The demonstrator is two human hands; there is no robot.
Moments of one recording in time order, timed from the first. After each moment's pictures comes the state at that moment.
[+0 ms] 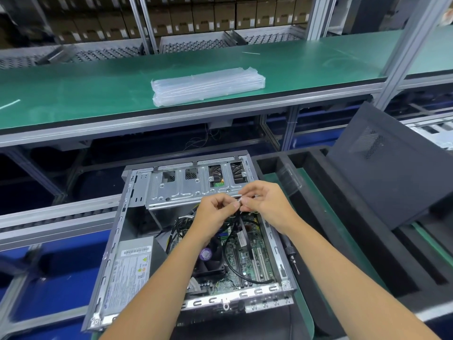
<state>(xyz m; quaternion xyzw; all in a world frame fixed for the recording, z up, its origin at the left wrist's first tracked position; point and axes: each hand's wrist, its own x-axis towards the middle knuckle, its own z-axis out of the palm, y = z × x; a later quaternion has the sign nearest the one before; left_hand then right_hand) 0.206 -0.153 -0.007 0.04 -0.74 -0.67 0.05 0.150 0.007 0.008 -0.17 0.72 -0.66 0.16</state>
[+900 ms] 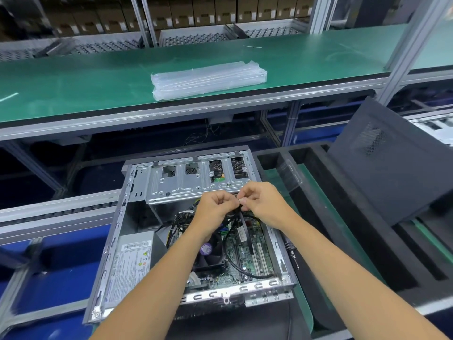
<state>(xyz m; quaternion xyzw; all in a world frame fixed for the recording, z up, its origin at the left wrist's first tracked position) 0.203 -0.152 -0.014 0.09 -0.74 -0.67 0.03 0.154 0.003 0.011 -0.23 0.84 -0.48 0.13</state>
